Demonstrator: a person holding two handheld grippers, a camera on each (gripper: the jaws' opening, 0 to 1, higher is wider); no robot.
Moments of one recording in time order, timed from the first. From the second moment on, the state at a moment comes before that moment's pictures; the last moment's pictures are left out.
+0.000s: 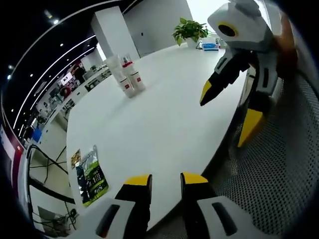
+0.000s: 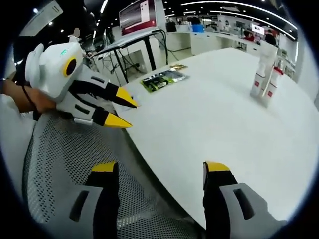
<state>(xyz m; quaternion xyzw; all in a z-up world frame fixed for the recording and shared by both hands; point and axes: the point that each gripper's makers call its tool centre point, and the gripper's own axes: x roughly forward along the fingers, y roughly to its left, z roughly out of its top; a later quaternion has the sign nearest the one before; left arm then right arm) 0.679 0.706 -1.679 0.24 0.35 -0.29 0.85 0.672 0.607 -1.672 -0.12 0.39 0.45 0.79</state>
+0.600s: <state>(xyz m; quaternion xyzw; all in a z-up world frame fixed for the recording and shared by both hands) 0.776 0.793 -1.646 0.03 0.34 -0.13 0.93 0.673 0.609 -1.666 -0.14 0.37 0.47 0.79</state>
